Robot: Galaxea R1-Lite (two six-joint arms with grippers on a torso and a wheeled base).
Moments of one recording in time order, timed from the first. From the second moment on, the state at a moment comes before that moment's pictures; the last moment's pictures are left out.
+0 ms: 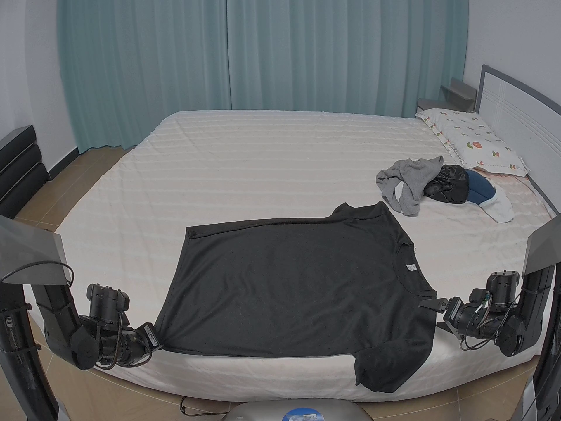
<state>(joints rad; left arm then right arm) -0.09 2.15 -0.26 -0.94 -0.12 -0.70 -0.05 2.27 -0.20 -1.42 0.41 0.70</state>
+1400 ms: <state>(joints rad) -0.08 2.12 -0.25 -0.94 -0.12 -0.70 -0.09 2.39 -0.48 -1.42 0.36 0.70</state>
